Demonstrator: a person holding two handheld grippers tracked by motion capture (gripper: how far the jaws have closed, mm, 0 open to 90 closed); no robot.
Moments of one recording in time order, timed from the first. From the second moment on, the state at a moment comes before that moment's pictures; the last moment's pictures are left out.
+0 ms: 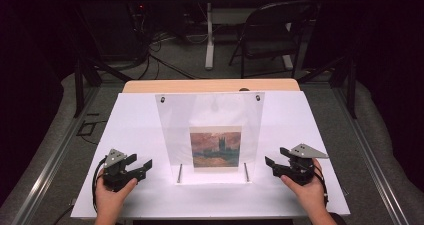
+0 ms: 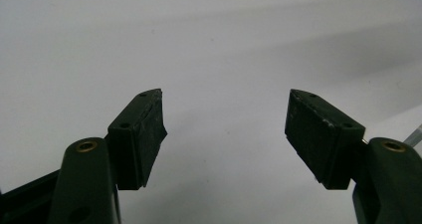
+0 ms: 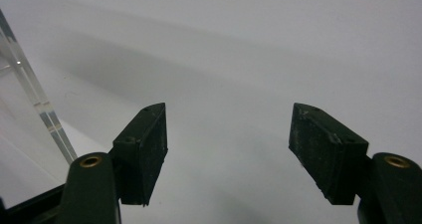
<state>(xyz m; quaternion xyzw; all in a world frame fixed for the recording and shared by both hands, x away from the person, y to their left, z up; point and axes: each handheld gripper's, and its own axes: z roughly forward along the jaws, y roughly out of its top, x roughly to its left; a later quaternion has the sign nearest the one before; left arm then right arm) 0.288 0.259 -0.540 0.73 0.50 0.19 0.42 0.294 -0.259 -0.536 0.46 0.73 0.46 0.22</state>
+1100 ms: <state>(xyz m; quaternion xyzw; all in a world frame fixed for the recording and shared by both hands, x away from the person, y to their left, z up) 0.291 0.245 -0.548 0.76 0.49 0.17 0.39 0.298 -0.256 -0.553 0.47 0.74 0.44 0.19</state>
